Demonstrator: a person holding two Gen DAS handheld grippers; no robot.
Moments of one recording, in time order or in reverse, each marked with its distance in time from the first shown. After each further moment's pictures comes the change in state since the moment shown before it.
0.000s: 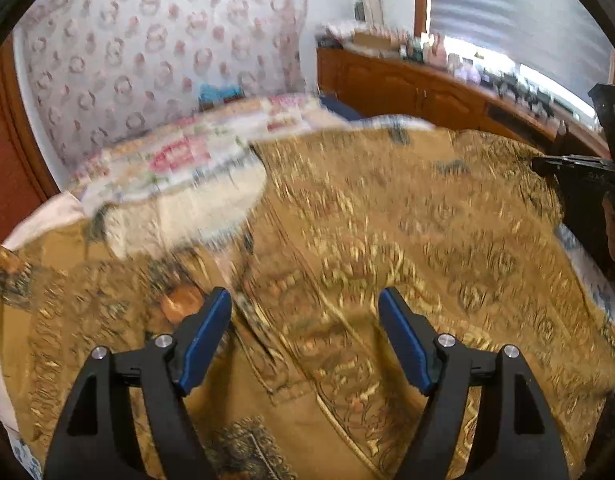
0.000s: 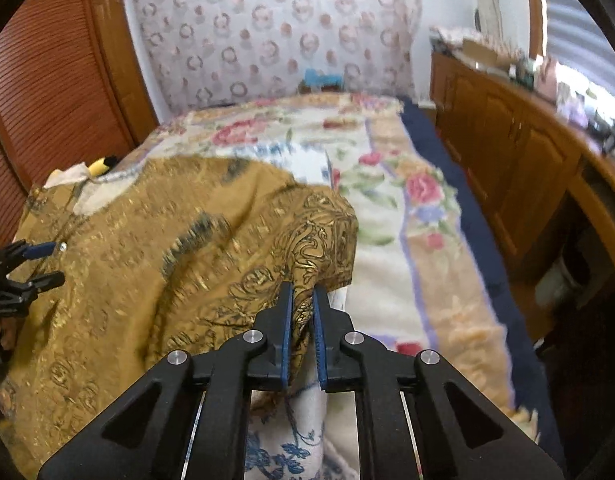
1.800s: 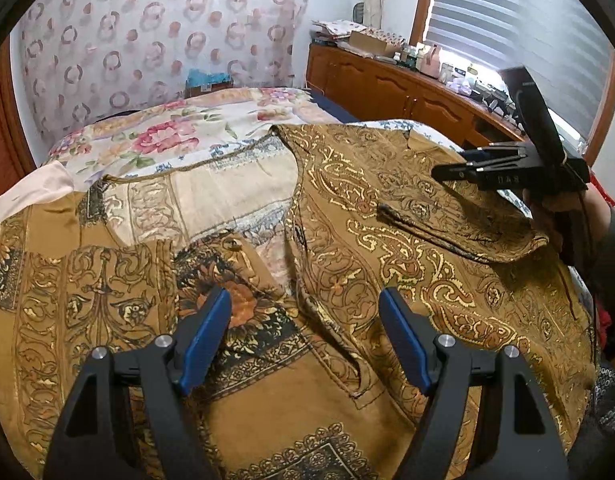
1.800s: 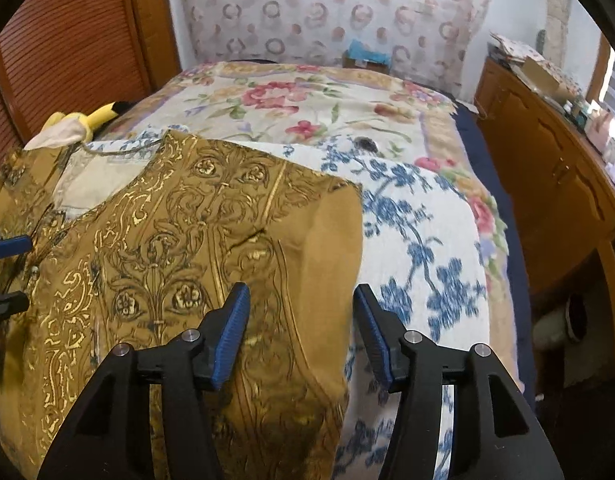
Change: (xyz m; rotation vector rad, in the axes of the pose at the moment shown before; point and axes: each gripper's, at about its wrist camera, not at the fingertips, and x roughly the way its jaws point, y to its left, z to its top) left arm 0.021 0.056 -0.010 -0.067 0.059 -0.127; right arm 0.129 0.096 0.059 -0.189 0.155 0.008
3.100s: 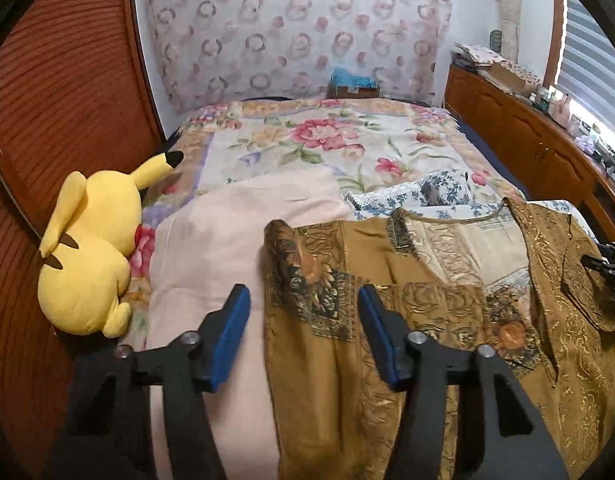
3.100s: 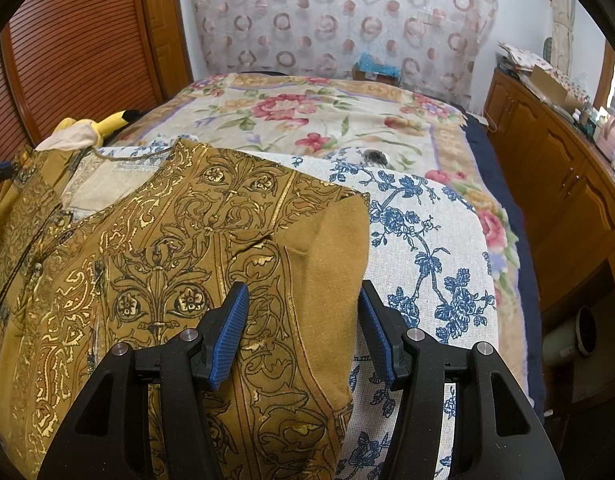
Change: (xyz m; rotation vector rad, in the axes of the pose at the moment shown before) left arm -0.074 0.168 0.009 -0.249 -0.013 0.387; right arm 0.004 -0.004 -0.014 -0.007 -0.061 0.034
